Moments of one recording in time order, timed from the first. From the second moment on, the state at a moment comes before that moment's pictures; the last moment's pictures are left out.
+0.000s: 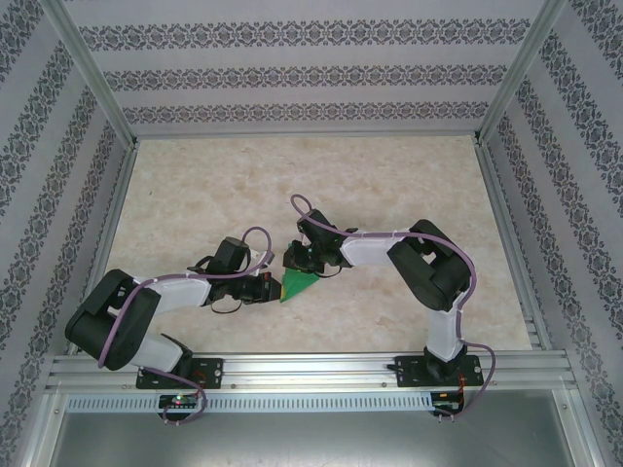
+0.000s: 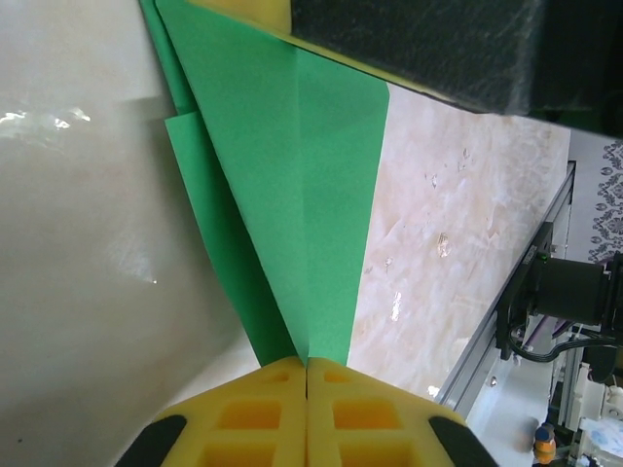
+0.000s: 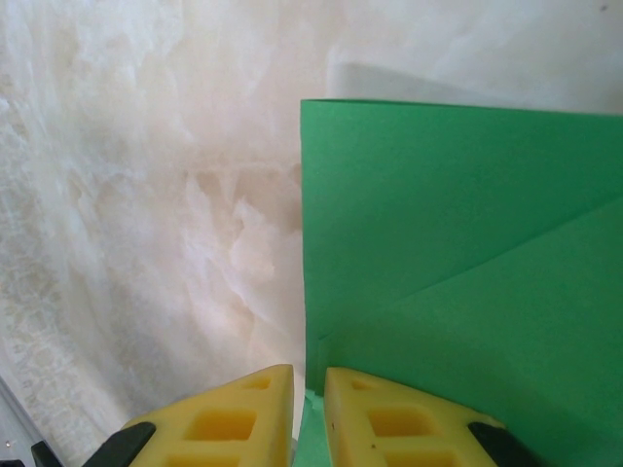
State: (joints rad) left arm -0.50 1.43 0.44 0.06 0.73 -0.63; right arm 0.77 1.95 1.05 -0.07 -0.36 0.89
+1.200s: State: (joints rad) left arm -0.50 1.40 0.45 0.04 0.71 -0.62; right arm 0.78 1.95 1.06 -0.07 -0.36 0.89
